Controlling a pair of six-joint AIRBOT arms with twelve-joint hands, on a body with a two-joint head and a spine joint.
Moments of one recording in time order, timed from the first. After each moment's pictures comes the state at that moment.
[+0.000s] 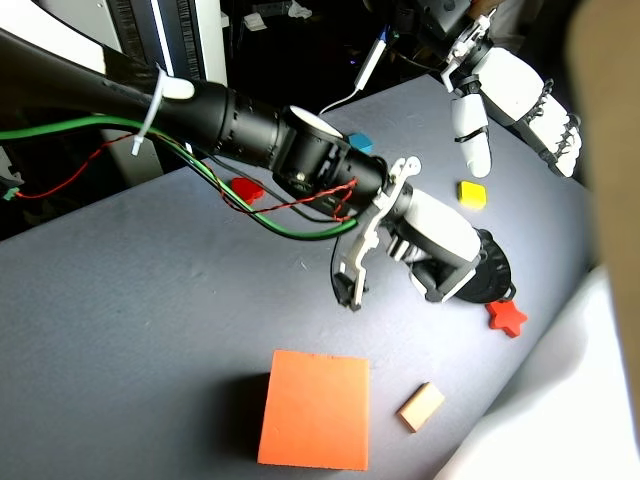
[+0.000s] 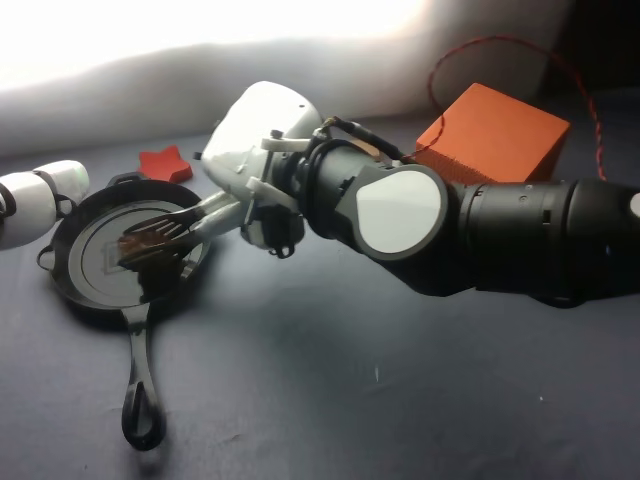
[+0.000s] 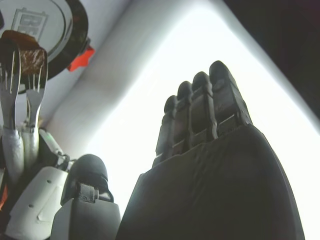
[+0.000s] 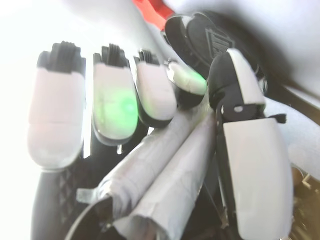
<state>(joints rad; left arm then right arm) 0.49 -0.74 0.64 -1.41 -1.22 2.00 -0.25 -1.73 1.45 -2.03 -0.46 0.51</state>
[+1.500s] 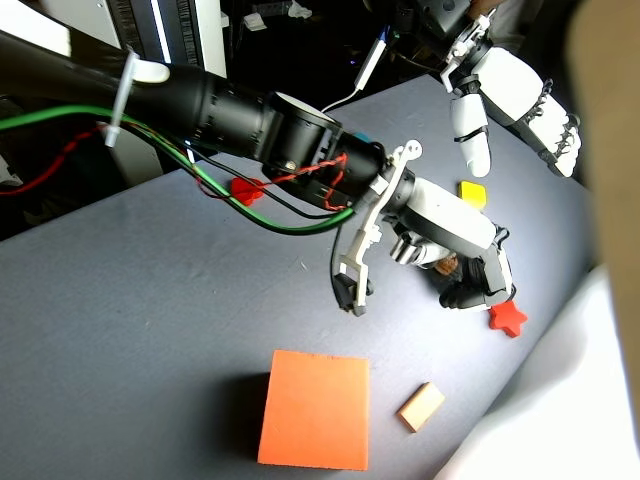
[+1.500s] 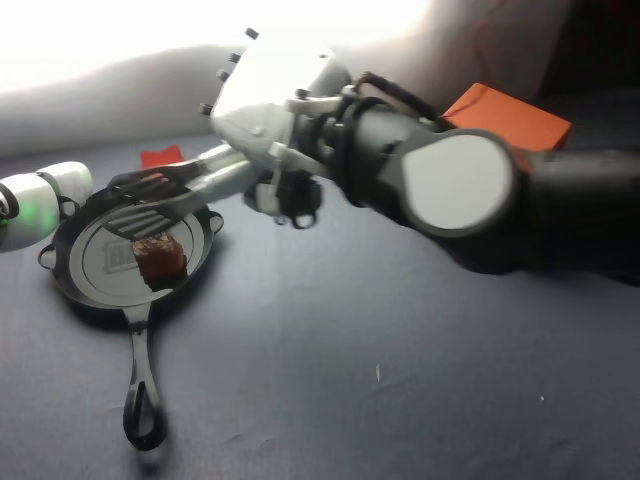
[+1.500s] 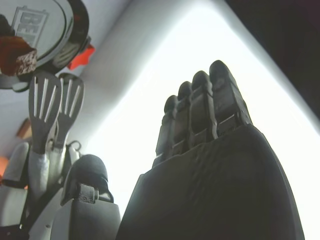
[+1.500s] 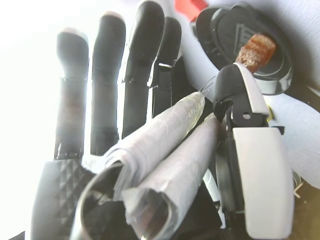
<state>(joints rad) 0.49 -0.74 0.63 -1.41 -1.22 1.99 -0.20 -1.55 1.23 -2.06 -0.48 0.41</state>
